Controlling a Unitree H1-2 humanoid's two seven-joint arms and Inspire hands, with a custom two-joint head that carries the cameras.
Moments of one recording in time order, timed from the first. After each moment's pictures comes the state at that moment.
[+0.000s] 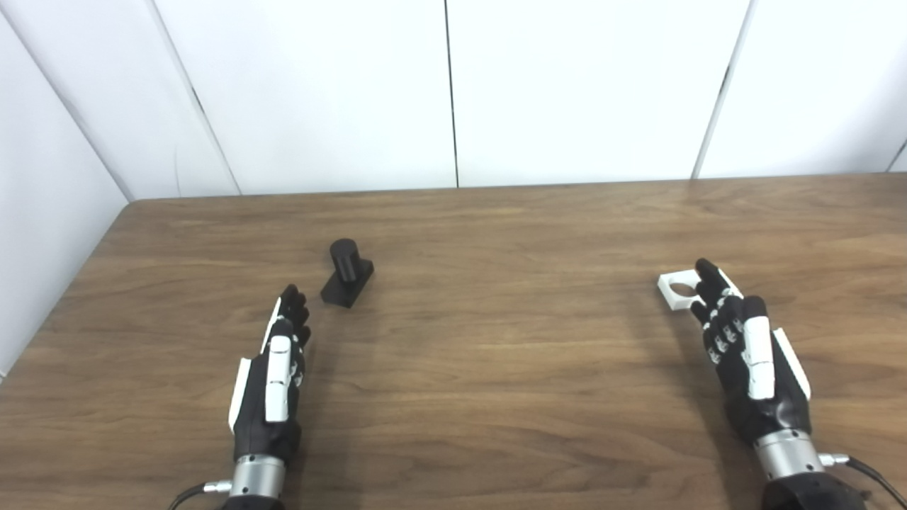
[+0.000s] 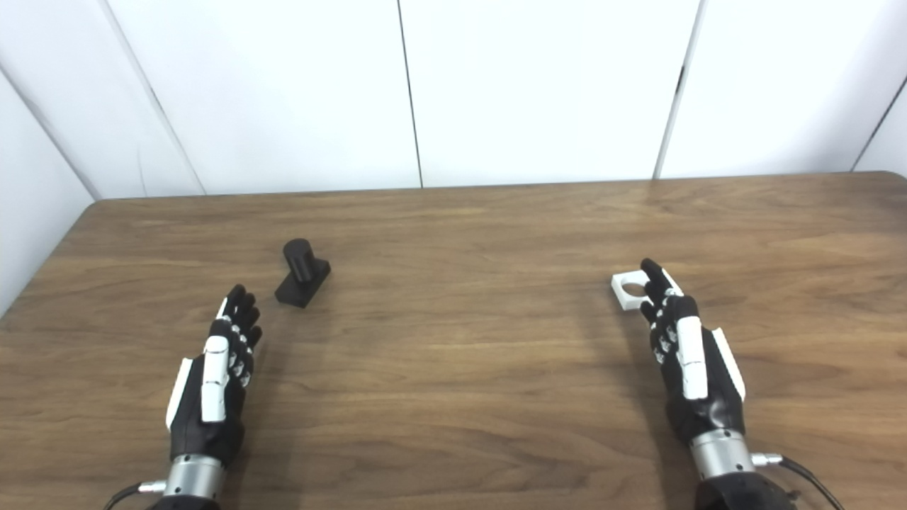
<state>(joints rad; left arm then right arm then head) 0.14 0.04 0.13 -0.18 -0.11 -0.05 -0.04 0.03 -0.12 -0.10 -0.16 0.19 0.02 0.11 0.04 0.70</state>
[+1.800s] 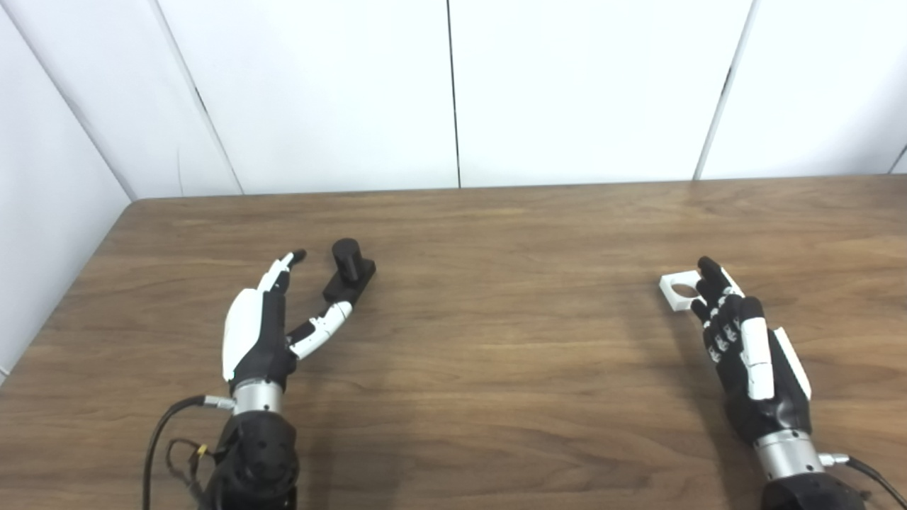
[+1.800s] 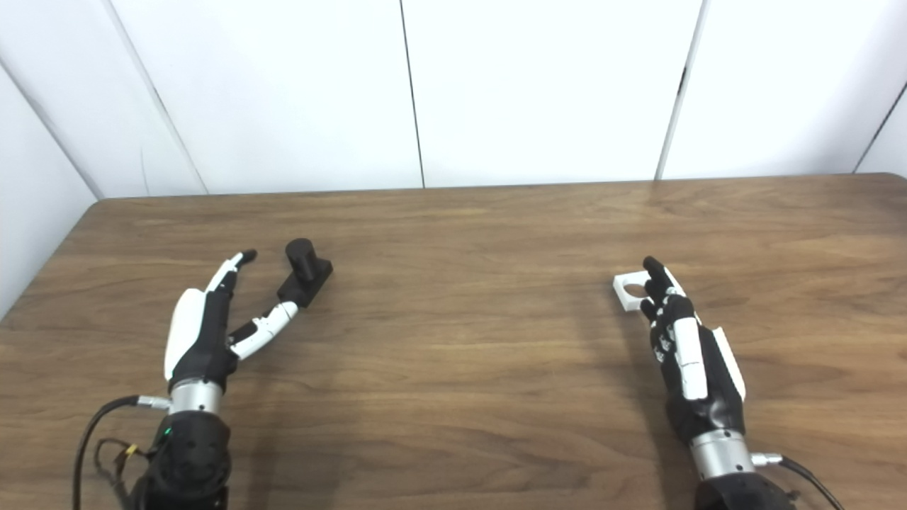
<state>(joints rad) -0.09 0.14 0.00 -0.17 0.65 0.39 0.08 0.03 -0.12 -0.09 -0.16 0.19 0.00 0.11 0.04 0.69</state>
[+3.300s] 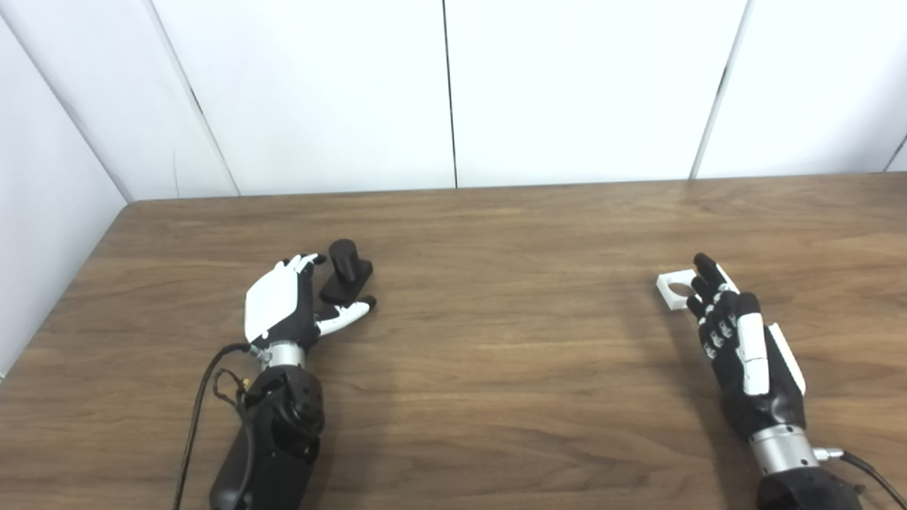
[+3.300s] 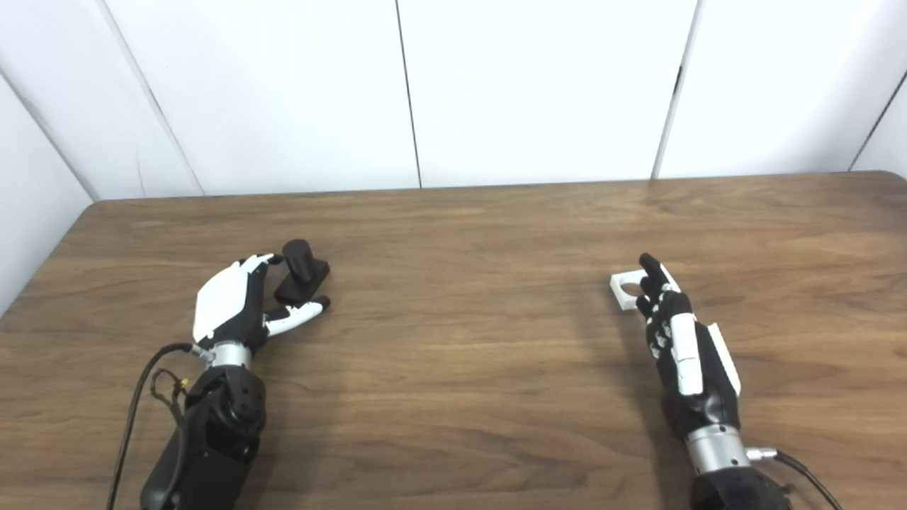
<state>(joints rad) -0.29 0.21 -0.14 0.21 0.77 0.40 0.19 0.02 -0.12 -0.09 -0.15 0.19 0.00 0.11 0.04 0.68</state>
